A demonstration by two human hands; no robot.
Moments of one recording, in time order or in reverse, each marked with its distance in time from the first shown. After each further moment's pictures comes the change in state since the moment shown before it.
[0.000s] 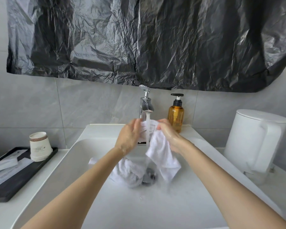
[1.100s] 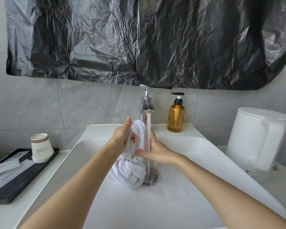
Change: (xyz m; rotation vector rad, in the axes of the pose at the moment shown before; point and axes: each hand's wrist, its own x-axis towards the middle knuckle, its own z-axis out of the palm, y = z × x) left_hand 0.006 0.004 -0.018 -0.591 -0.004 -0.513; right_hand 0.005 0.054 0.027 -0.421 -0.377 -0.204
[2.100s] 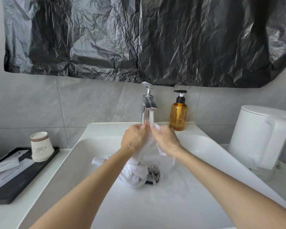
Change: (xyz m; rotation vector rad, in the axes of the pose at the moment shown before) left_hand -0.011 -0.011 0.025 0.569 0.086 0.244; right_hand -0.011 -0.033 -0.015 -0.052 0.482 0.026
